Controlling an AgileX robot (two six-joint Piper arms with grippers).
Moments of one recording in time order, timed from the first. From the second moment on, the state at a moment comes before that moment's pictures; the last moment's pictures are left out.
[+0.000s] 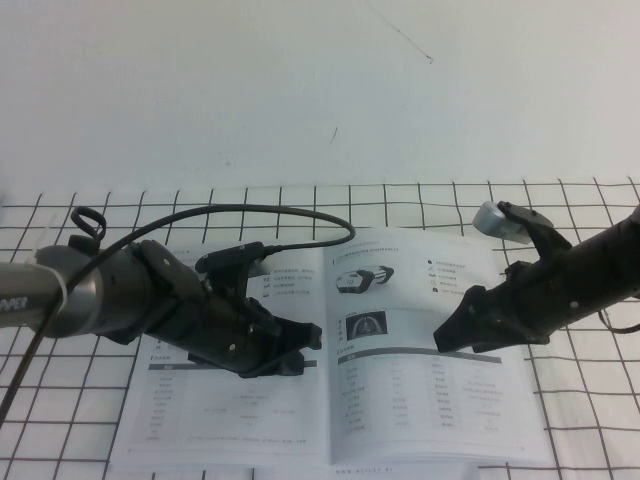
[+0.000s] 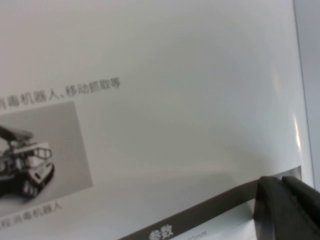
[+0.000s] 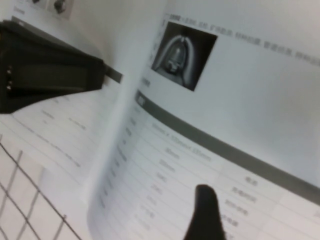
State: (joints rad) right arm 0.17 1.94 -1.10 1.02 0.88 -0.87; left arm -0.38 1.90 -1.01 -0.94 0.48 0.50
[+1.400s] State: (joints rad) right arm 0.16 1.96 -1.10 1.10 0.85 -0.86; left arm -0.38 1.93 -1.02 -0.99 0.49 0.50
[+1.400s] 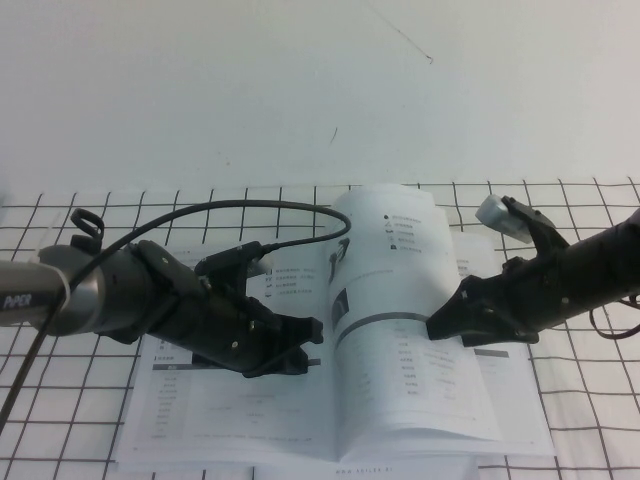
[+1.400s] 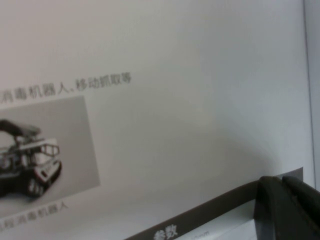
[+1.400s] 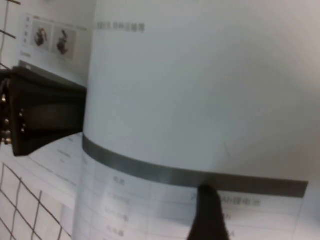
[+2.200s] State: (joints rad) right arm 0.17 1.95 -1.10 1.38 1.11 -1.11; left arm -0.38 1.93 -1.02 -0.99 0.50 0.50
